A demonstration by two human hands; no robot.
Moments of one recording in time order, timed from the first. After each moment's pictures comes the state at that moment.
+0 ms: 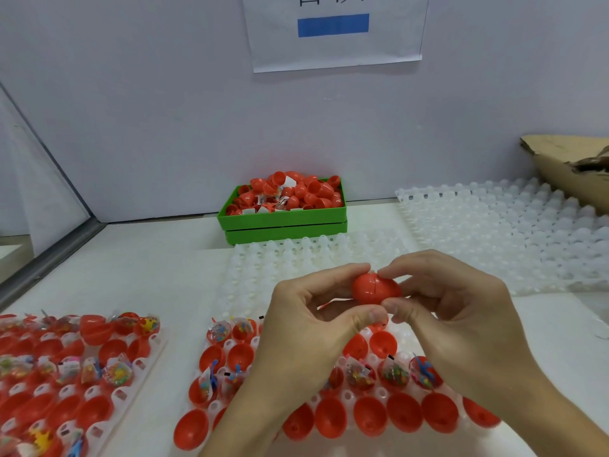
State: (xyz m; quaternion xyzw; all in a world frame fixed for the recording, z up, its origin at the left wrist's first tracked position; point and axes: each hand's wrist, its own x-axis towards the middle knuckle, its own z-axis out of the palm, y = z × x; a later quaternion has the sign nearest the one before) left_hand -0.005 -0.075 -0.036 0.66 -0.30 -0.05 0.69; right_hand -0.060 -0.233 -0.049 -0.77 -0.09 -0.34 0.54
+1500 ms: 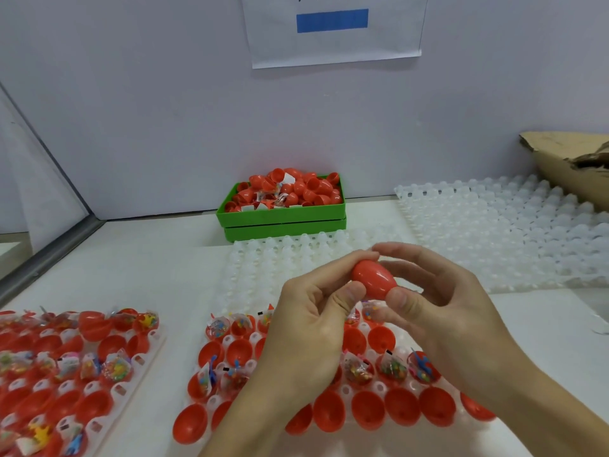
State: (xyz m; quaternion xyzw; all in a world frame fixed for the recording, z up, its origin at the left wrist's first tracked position) left_hand -0.005 -0.077 -0.040 0.70 -0.34 -0.03 0.63; right_hand -0.063 -0.230 -0.043 -0.63 -0.05 -0.15 0.76
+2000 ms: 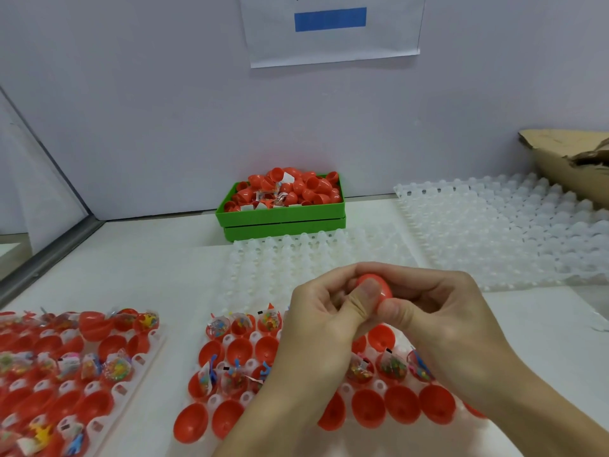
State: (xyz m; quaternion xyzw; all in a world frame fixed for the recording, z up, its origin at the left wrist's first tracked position) left_hand -0.013 -0.091 -0.049 0.58 -0.25 -0.16 0.76; right_hand -0.065 -0.222 -0.047 -0.66 -0.06 -0.18 0.73
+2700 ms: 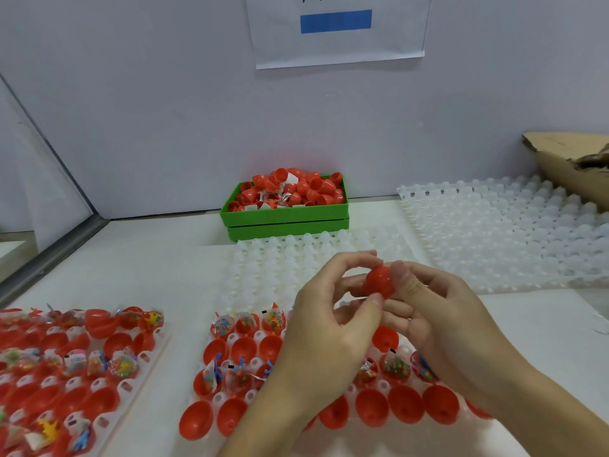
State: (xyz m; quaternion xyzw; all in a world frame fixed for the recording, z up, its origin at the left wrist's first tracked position) left_hand -0.013 -0.086 -0.045 0.67 -0.33 -0.05 0.66; right_hand -0.057 -0.223 -0.049 -0.55 0.01 -0.09 0.83
